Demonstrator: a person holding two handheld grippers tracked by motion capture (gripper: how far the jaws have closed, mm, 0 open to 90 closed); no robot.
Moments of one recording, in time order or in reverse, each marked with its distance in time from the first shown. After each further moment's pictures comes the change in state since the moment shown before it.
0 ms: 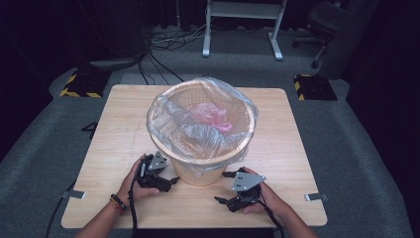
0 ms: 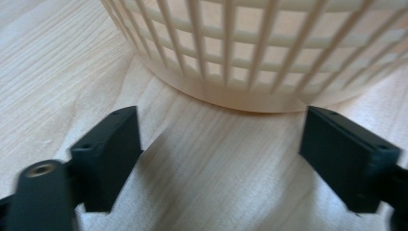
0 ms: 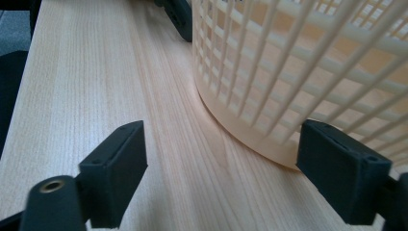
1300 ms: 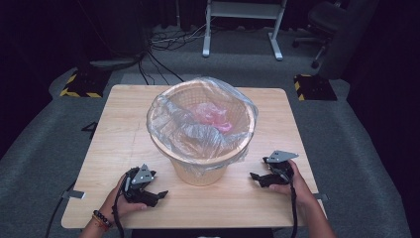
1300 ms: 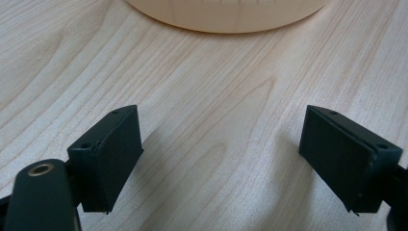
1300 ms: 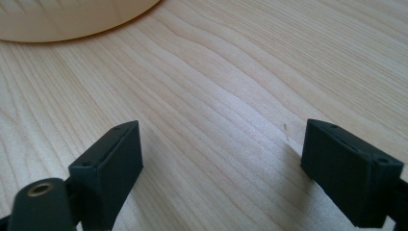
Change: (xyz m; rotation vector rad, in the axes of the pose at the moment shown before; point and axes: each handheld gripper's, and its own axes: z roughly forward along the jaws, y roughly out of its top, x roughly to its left) left arm -0.013 -0.036 -0.036 0.013 -0.052 -0.024; right arm -0.087 -0.065 -0.058 0.196 -0.263 0.377
